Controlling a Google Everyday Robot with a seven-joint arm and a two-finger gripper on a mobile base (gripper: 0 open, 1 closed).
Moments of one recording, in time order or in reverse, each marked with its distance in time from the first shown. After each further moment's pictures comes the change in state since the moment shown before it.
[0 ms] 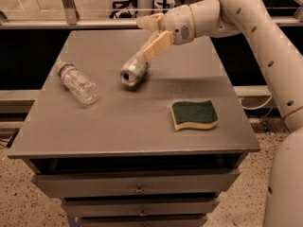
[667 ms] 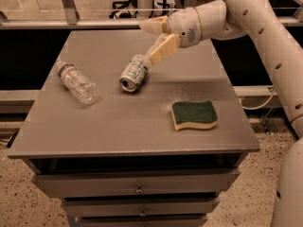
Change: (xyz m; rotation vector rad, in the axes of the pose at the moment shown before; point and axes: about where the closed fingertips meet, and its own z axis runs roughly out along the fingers) arm 0.002 0.019 -0.007 -0.044 -0.006 -0.001
